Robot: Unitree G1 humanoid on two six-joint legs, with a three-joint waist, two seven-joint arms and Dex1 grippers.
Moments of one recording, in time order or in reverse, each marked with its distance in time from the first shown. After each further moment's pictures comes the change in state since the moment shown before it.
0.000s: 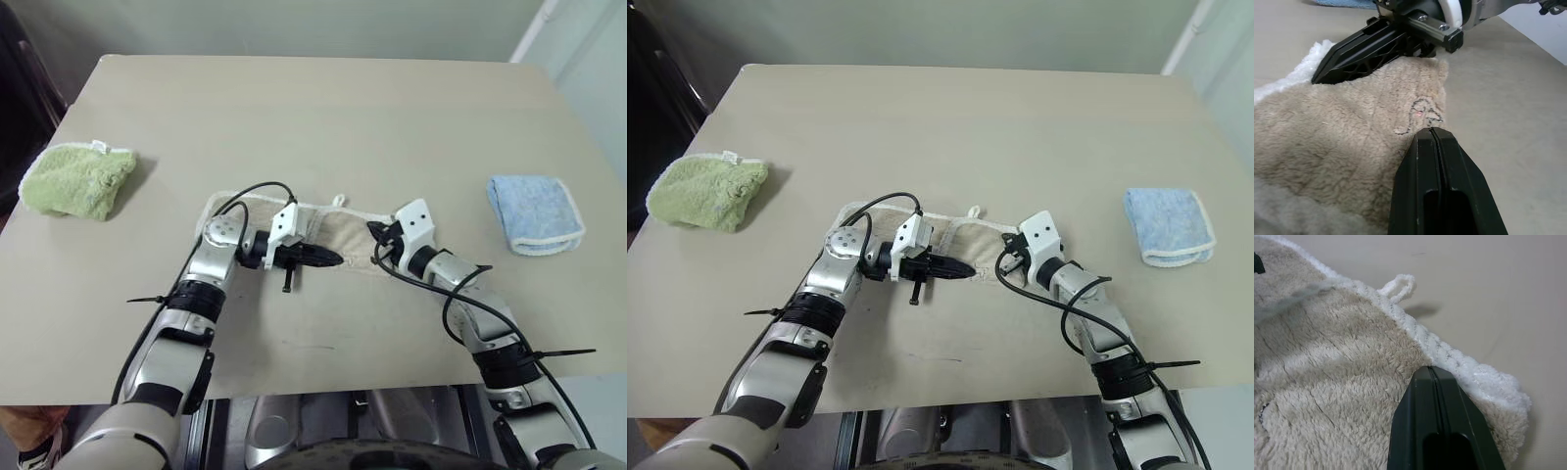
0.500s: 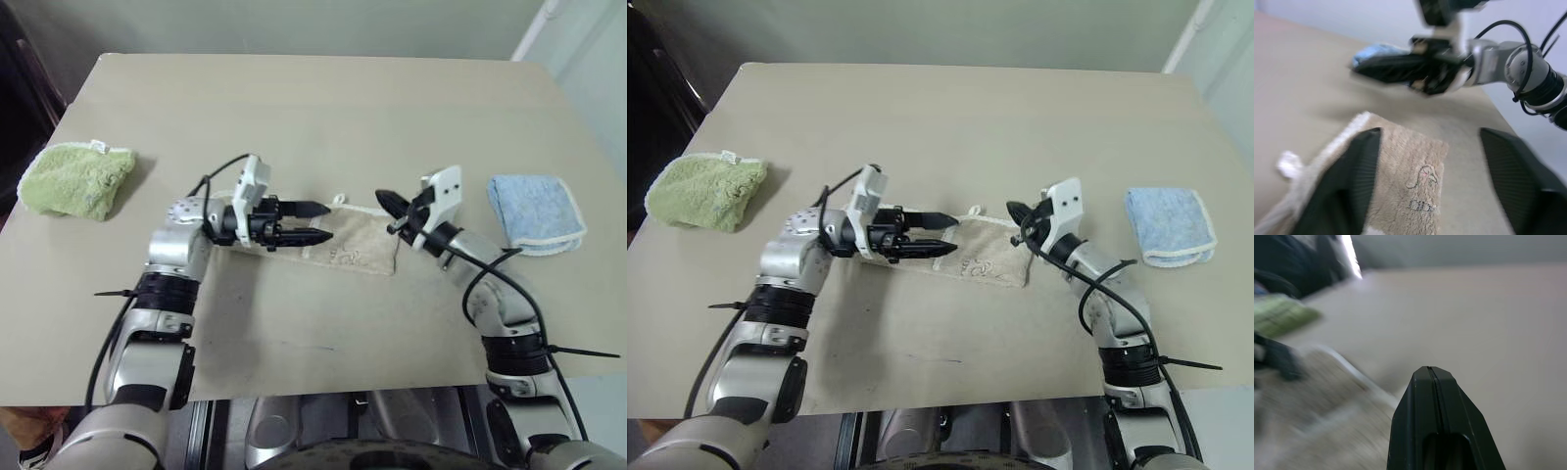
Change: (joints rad) left arm -0.005 0.139 0.182 -0.302 -0.269 0.486 0.035; right arm -0.080 0.013 -0.221 -0.224 0.295 0.179 0.114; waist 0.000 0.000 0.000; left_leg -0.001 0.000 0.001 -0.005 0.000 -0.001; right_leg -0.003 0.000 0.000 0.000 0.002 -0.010
